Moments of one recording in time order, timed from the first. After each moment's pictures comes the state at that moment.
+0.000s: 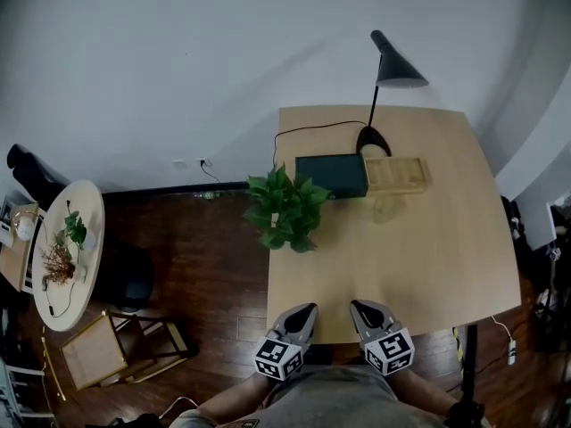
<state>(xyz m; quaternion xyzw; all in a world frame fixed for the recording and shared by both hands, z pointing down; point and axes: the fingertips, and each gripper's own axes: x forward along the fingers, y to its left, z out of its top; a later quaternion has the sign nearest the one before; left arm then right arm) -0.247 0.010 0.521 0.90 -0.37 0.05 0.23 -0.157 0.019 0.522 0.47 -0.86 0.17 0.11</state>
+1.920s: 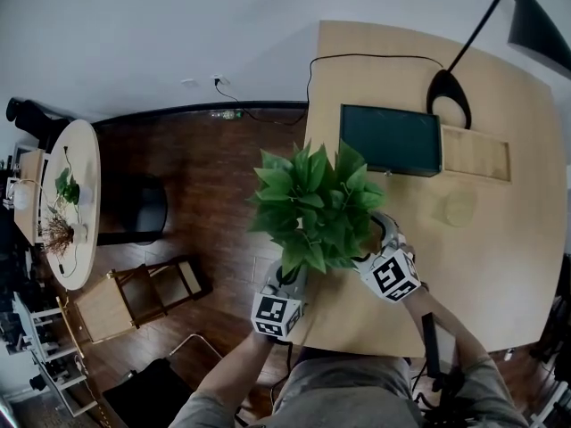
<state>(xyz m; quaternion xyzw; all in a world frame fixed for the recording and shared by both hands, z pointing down) -0.335 -0.143 0.632 0.83 -0.49 0.16 0.22 -0.254 -0.193 0.630 0.23 -0.94 0.04 0.25</state>
